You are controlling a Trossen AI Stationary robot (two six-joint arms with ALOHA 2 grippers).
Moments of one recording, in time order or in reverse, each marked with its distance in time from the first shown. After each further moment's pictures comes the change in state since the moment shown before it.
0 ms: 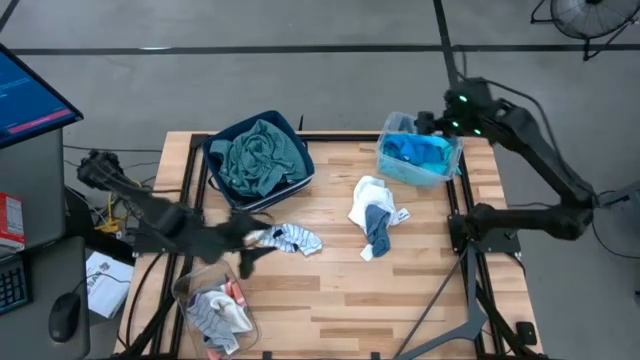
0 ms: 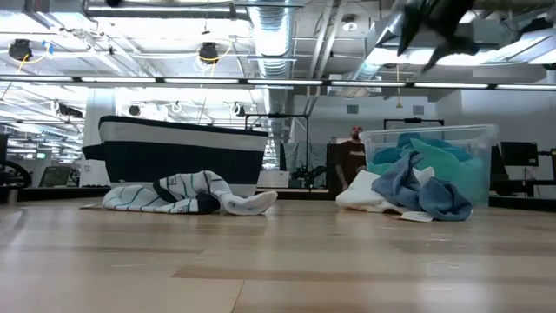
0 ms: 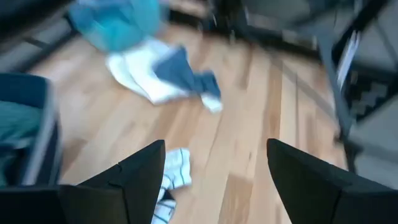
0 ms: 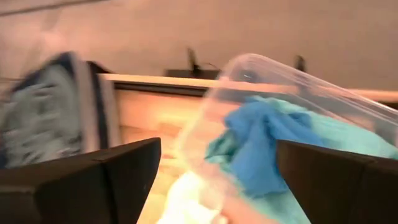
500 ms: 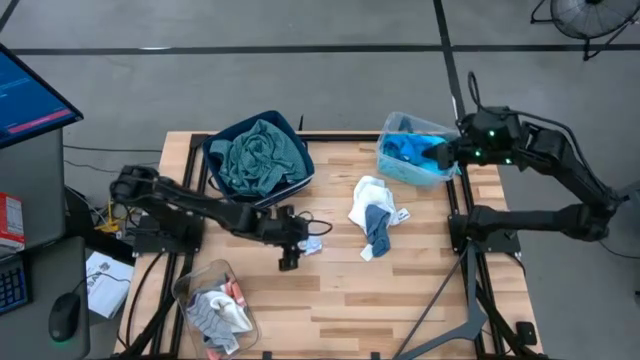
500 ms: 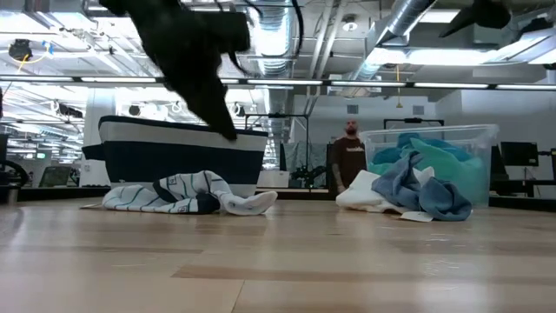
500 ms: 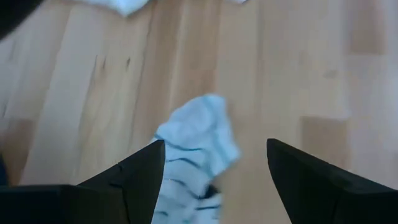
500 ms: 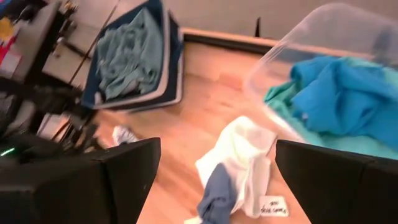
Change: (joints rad) left arm 0.369 0.481 0.000 0.170 0.478 0.383; right arm 0.356 -0.209 0.001 -0.136 0.008 0.113
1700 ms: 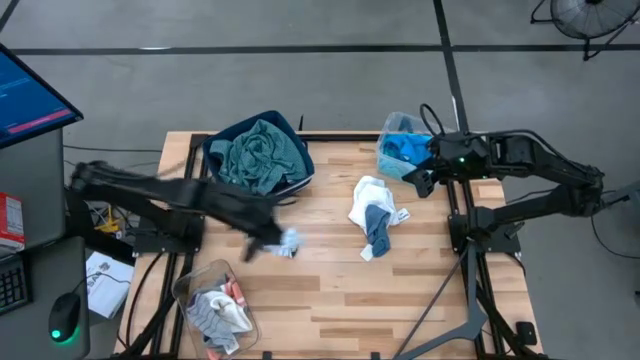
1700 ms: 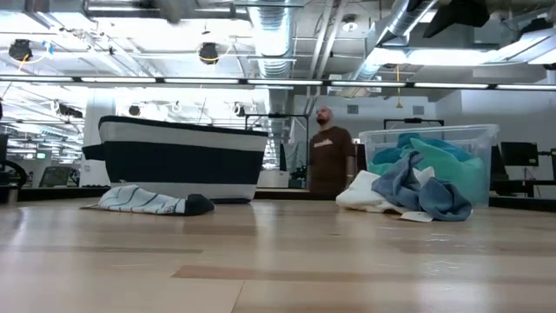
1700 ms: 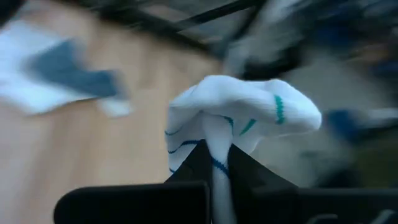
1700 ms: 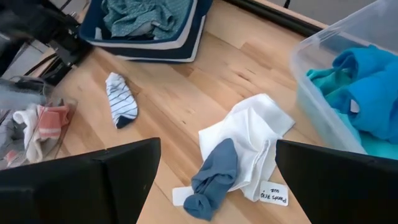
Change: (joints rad) left arm 0.022 -0.437 0.000 0.068 0.333 -0.213; right arm 0.340 0.127 -0.001 0.001 0.163 0.003
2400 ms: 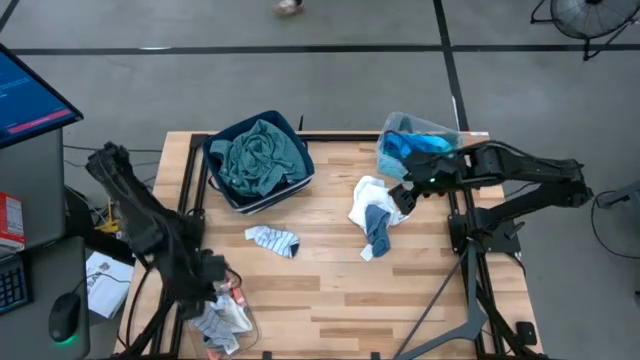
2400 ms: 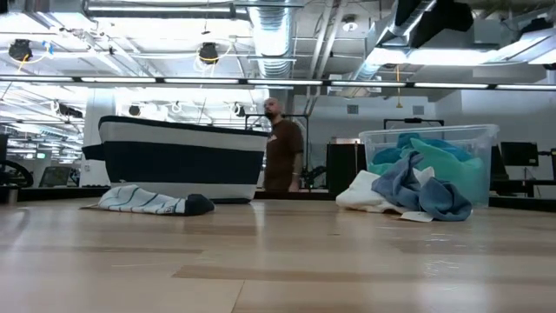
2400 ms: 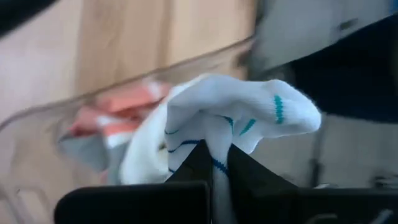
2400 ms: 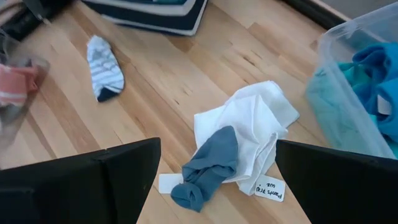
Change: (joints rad) left arm -0.708 -0.053 -0.001 -0.579 -0.177 -0.644; right arm 0.136 0.150 0.001 0.001 0.074 0.000
